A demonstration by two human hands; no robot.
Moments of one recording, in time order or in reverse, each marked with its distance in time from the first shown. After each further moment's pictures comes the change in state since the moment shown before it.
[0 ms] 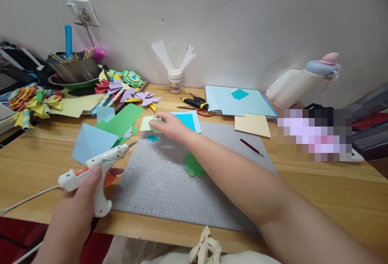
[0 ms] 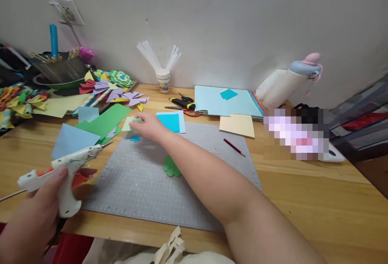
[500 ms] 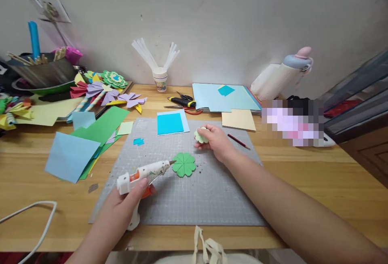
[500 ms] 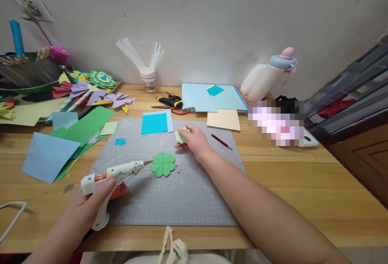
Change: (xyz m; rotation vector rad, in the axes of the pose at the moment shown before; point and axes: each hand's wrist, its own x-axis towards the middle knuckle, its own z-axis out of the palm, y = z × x) left_hand -0.032 0.014 0.054 0.160 -0.539 0.108; right_hand -0.109 0.034 -0.086 0.378 0.406 0.295
